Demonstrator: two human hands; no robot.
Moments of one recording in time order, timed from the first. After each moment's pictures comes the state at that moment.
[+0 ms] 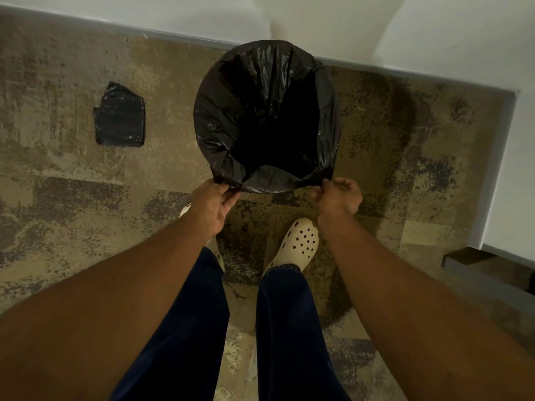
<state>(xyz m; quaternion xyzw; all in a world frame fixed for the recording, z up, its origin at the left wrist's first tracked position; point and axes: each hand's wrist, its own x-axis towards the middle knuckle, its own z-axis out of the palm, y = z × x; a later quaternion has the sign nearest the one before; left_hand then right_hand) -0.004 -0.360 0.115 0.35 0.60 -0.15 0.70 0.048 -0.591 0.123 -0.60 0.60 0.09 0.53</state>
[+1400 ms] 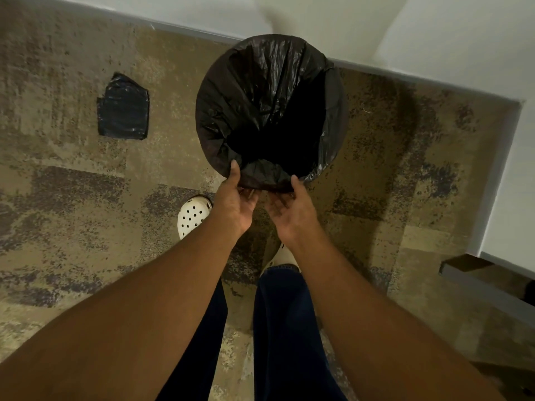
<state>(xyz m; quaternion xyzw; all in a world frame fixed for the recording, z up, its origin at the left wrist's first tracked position) 0.004 -0.401 0.135 0.20 0.57 -0.08 0.79 0.015 -0.518 0.158 -0.36 0.55 0.27 0.71</state>
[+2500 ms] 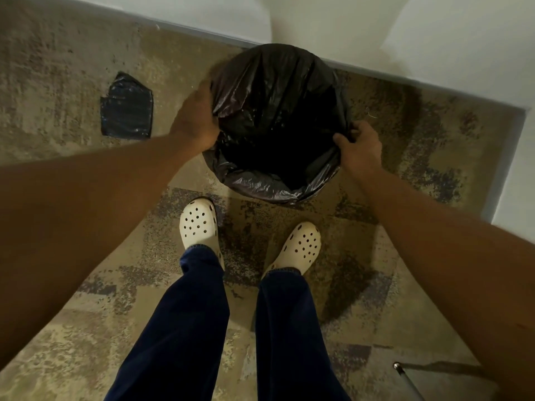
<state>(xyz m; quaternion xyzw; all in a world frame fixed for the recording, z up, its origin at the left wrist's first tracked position) 0.125 -0.276 0.138 0.91 0.19 -0.23 0.28 0.156 -0.602 0.145 -0.87 0.22 0.26 0.36</state>
